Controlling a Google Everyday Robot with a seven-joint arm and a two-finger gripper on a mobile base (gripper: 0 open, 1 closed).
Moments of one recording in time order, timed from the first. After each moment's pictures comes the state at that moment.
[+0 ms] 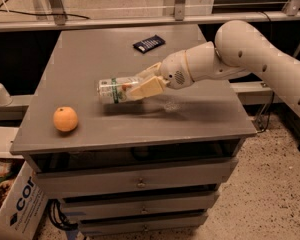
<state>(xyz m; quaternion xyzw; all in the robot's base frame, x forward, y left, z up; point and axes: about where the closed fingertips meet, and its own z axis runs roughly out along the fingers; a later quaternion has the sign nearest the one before) 0.607 0.015 0.859 -0.51 0.68 0.36 0.39</state>
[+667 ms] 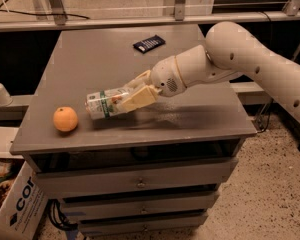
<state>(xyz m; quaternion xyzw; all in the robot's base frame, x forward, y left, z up) 0.566 0.043 0.856 -0.55 0.66 0.37 0.35</state>
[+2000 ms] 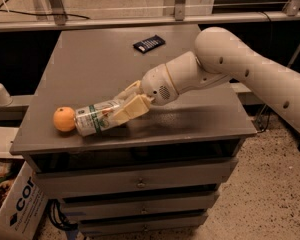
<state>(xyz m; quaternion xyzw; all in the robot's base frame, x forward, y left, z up) 0.530 0.066 0.846 -0.57 0.64 0.42 0.31</state>
